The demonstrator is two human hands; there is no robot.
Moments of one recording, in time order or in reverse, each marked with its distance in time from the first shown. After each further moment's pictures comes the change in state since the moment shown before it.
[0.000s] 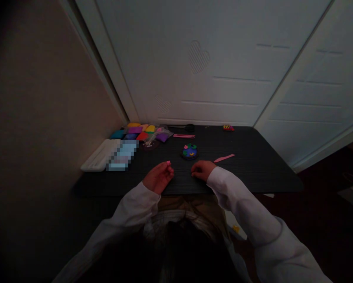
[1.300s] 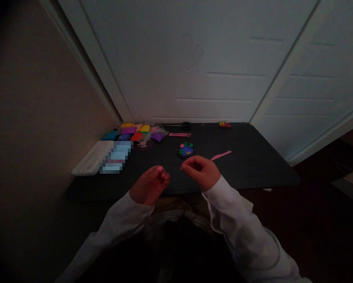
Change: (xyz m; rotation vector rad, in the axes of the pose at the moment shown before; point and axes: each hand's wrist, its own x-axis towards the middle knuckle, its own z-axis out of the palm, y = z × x) left_hand -0.035 0.013 0.030 0.025 -0.077 -0.031; right_hand -0.035 -0.075 -0.020 0.594 0.432 0.091
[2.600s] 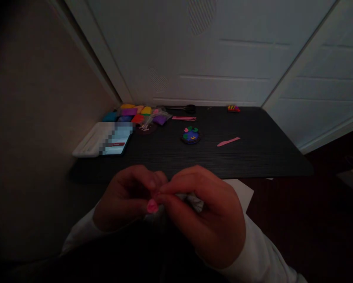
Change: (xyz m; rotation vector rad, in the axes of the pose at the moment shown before) left_hand -0.063 0.024 0.042 0.288 -0.447 0.080; right_hand -0.073 -0.085 0.006 0.033 0.070 -0.270
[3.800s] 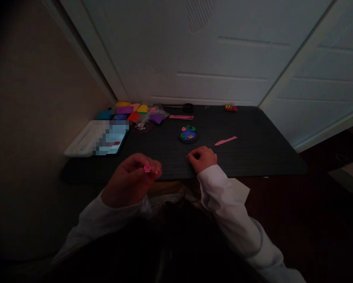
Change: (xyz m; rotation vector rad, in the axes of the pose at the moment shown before) left_hand 0.015 -0.018 -0.031 -0.066 0.270 0.073; right_hand 0.039 0.169 0.017 -0.622 0.028 0.389
